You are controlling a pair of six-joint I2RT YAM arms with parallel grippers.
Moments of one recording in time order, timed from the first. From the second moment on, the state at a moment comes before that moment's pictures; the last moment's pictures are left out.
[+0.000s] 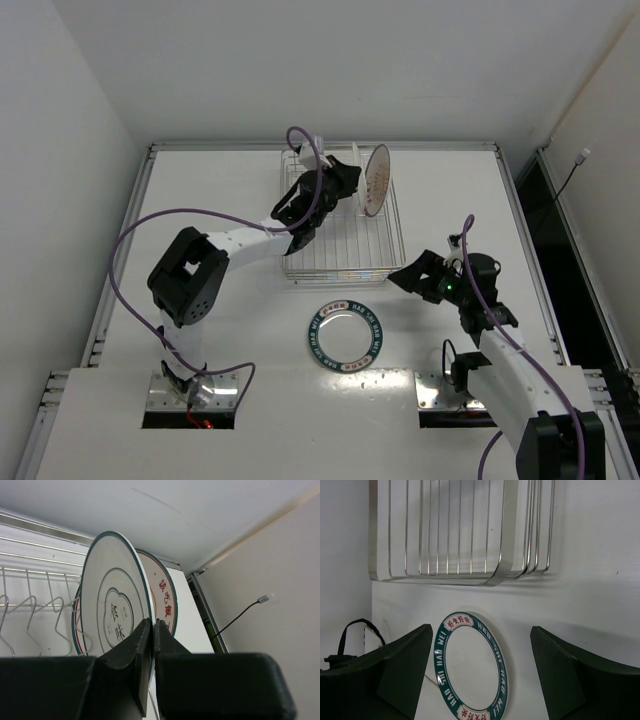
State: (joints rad) left arm -0.71 1.88 1.29 0.62 -0.29 -0.75; right arm 0.06 0.77 0.24 0.00 -0.53 0.64
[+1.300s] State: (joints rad) left arm -0.71 2.00 1.45 0.33 -0.23 -0.75; right arm 0.00 0.79 0.22 0.02 -0.58 0.65
